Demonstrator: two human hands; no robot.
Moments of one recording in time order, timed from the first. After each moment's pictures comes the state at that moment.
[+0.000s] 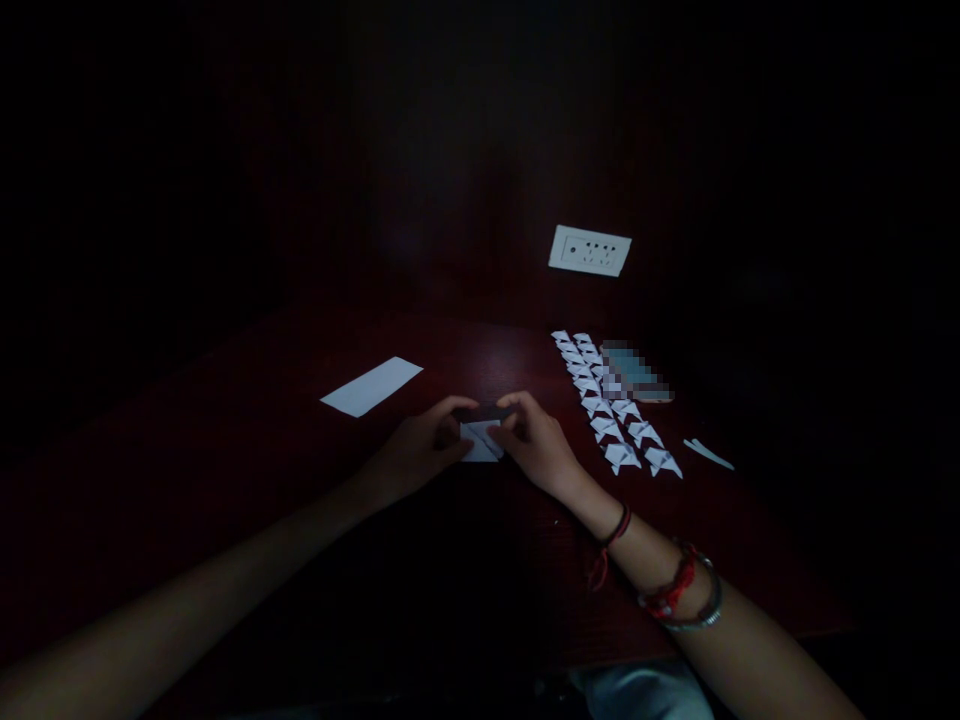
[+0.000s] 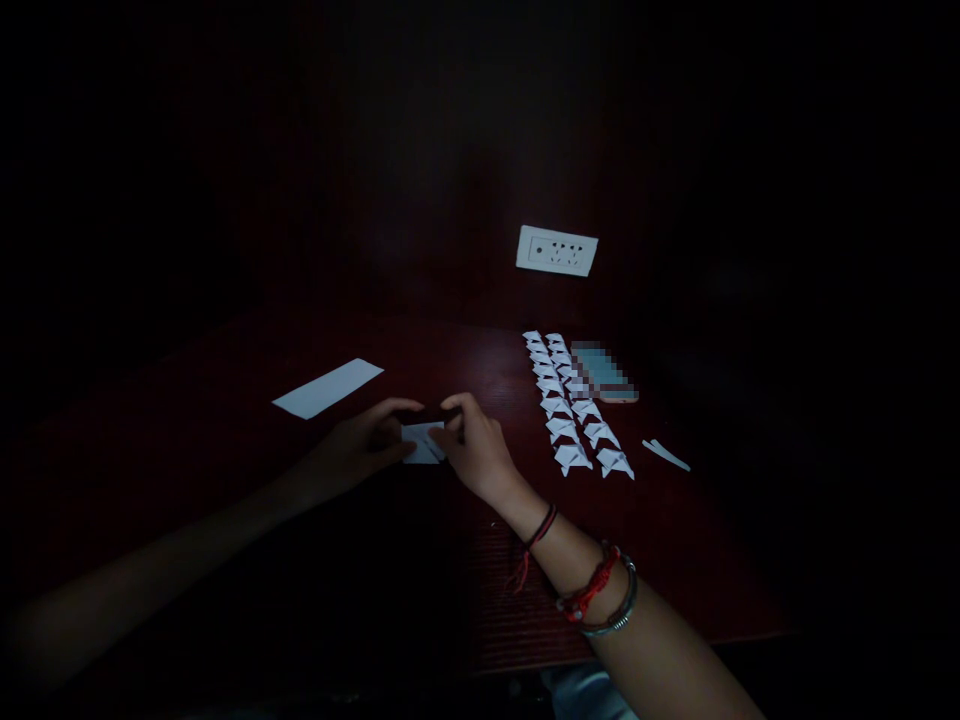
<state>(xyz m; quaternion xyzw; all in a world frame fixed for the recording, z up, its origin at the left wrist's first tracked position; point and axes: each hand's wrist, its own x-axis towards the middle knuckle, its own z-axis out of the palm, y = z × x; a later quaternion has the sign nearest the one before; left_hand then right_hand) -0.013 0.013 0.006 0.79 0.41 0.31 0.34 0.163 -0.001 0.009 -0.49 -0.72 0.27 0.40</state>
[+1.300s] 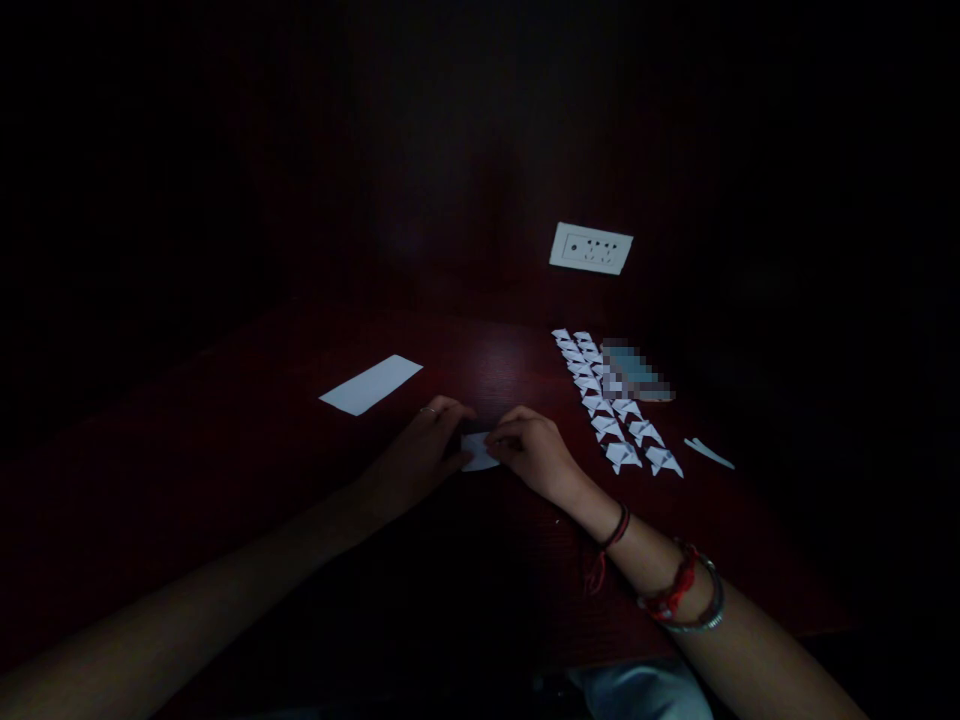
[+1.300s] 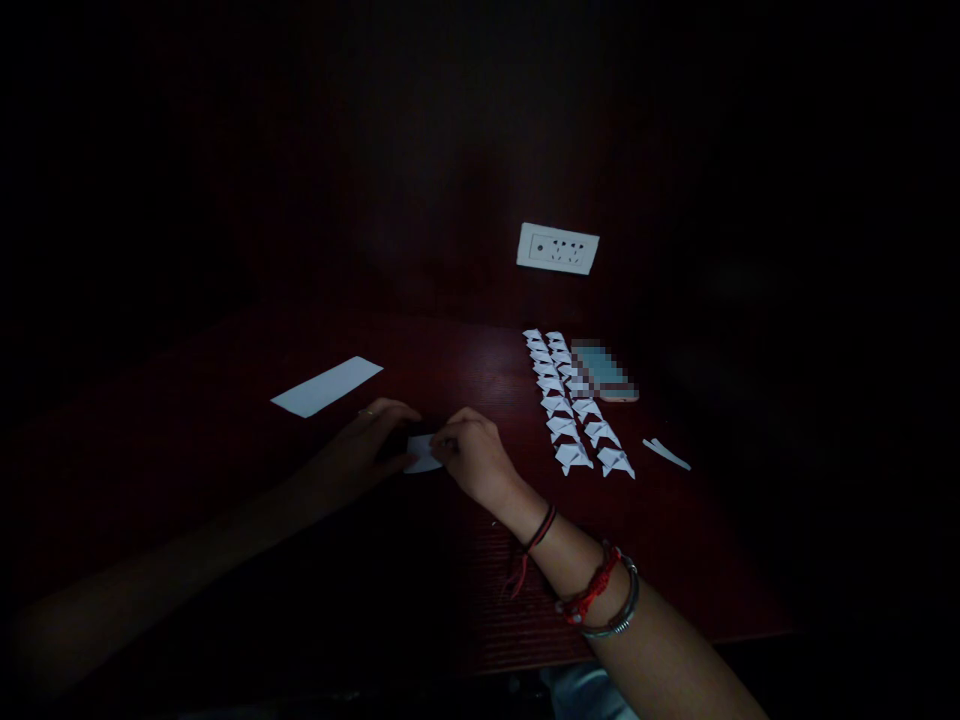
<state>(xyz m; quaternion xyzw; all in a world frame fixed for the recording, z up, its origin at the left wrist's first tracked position) -0.011 0.011 -0.002 0.86 0.40 0.29 0.13 0.168 -0.003 0.004 -0.47 -0.80 0.16 0.33</state>
